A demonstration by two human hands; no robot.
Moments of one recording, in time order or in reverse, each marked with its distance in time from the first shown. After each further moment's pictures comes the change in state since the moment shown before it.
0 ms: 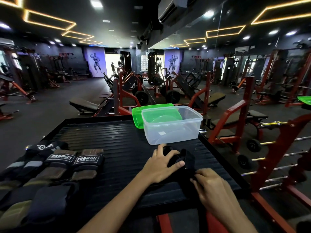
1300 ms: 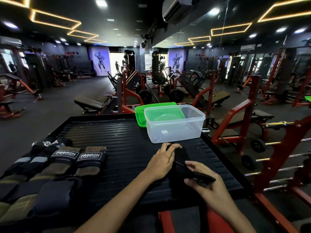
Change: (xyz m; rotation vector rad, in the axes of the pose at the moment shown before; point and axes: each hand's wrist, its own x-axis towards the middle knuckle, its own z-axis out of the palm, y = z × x) left_hand 0.012 -0.007 0.012 -0.165 0.166 0.101; right_hand 0.003 -0.001 0.001 1.018 -0.111 0.255
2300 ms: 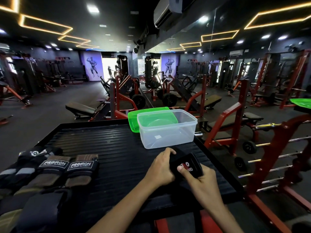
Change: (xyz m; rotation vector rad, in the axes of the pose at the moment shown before) left_hand 0.000 0.026 0.002 -0.054 0.042 -0.028; right_hand 0.016 -0.032 0.012 0.052 0.290 0.055
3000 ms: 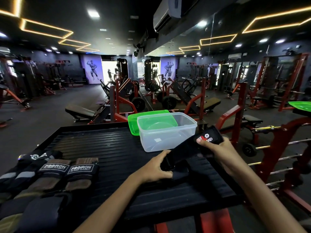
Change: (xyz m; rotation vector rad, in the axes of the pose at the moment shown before) left_hand 0.011 -0.025 -0.024 -0.294 -0.266 0.031; right_hand 0.085 -0.011 -0.053 0.208 -0.112 0.208
